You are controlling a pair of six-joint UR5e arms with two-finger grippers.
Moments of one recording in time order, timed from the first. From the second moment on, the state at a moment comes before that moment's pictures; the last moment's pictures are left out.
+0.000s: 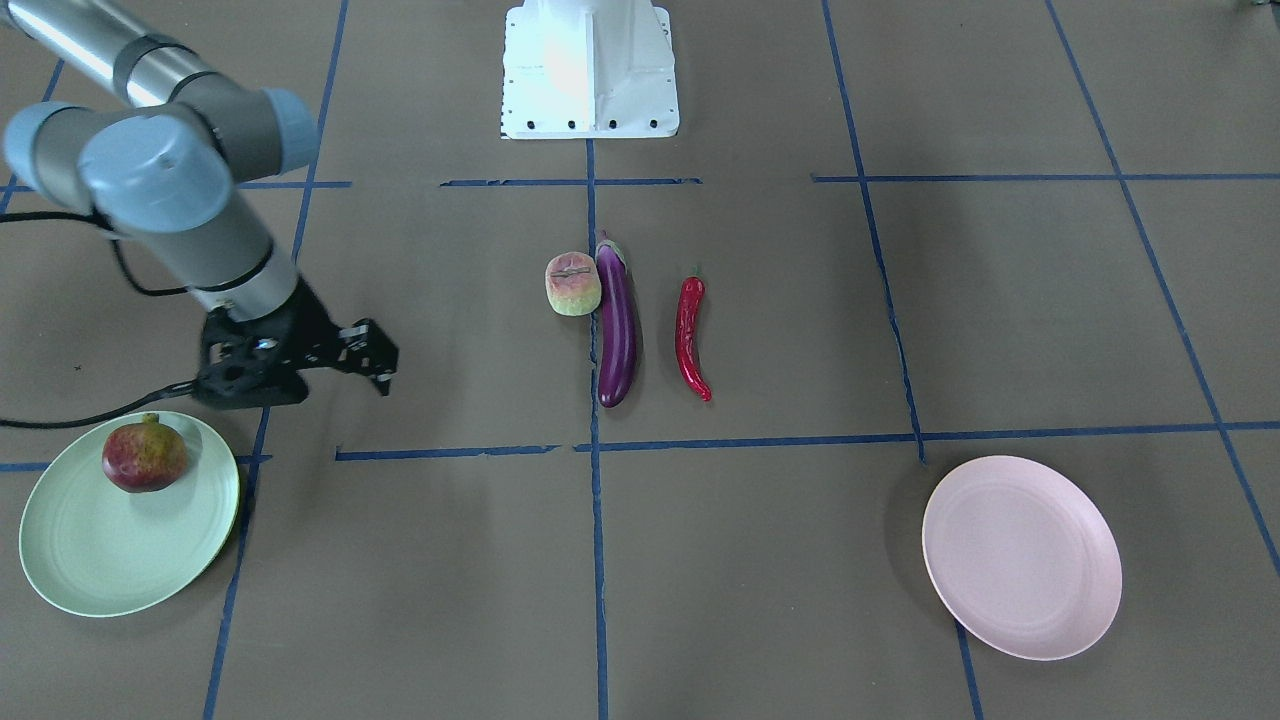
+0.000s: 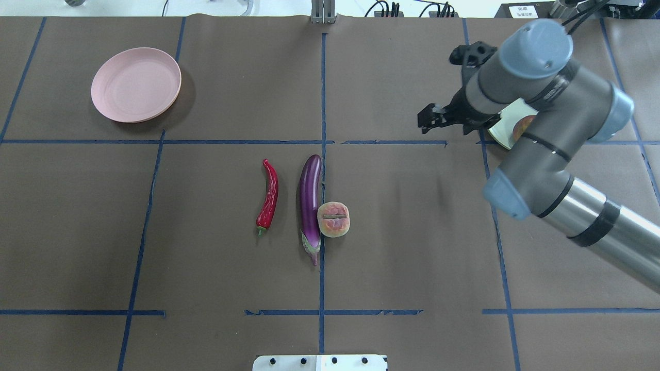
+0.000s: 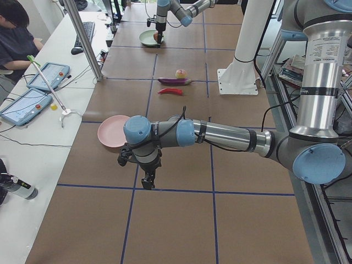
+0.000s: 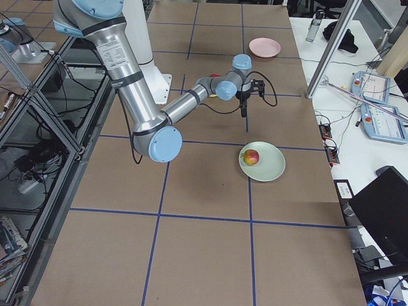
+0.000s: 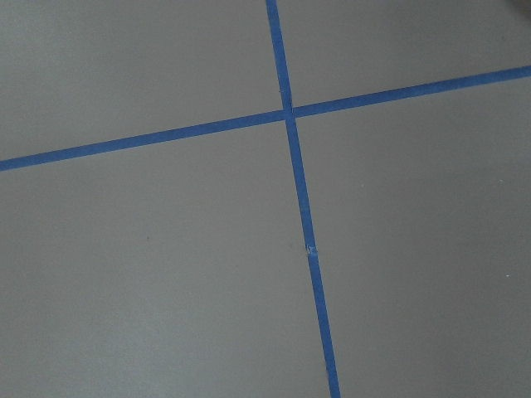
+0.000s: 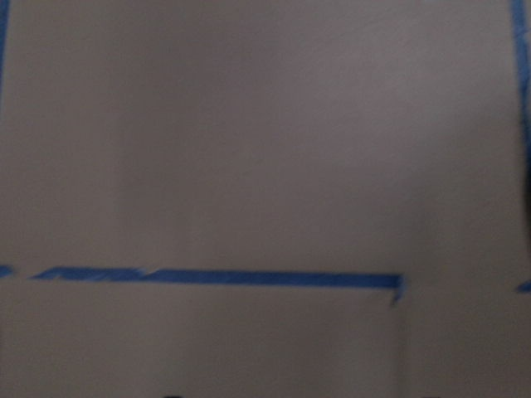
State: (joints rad) left arm -1.59 -1.59 -1.71 -1.30 -2.32 0.26; right arm 0.74 -1.06 1.70 -1.42 1.95 1.09
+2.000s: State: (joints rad) left arm -1.59 -1.59 -1.71 -1.30 -2.32 0.26; right arm 0.34 -0.82 1.60 -1.60 1.58 1.41
